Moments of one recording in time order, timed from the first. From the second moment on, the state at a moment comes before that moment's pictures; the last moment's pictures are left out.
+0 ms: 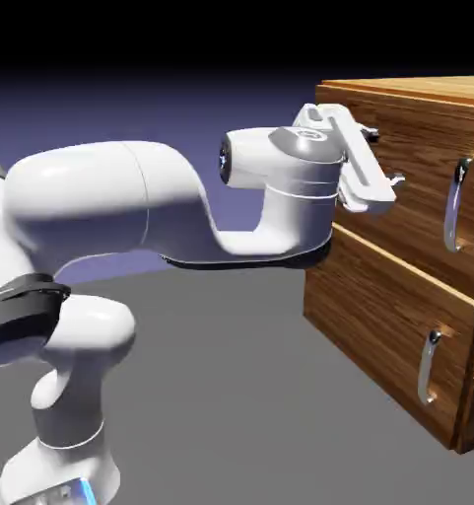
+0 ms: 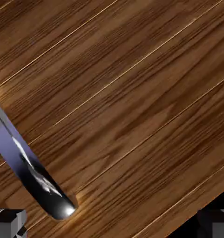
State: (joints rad) arm 1.08 -0.95 -1.11 -2.21 -2.40 2.91 -0.24
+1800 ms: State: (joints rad) arm 0.27 -0.70 -0.45 -2.59 -2.64 2.64 0.05
